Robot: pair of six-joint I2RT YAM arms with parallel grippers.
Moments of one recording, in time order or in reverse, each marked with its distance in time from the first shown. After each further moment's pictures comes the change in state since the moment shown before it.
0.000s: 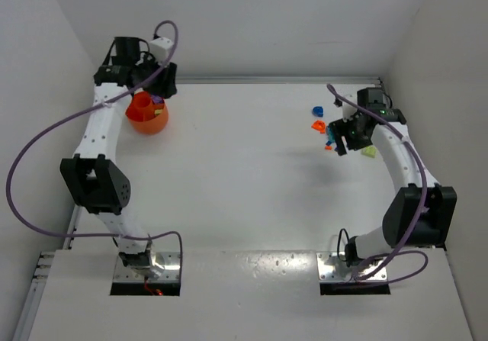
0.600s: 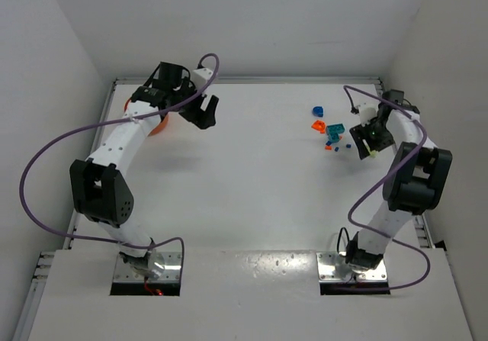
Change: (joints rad) left arm -0.272 -0.128 -0.319 0.112 0.025 -0.019; right arm -0.269 0.291 0.060 0.027 -0.027 -0.298
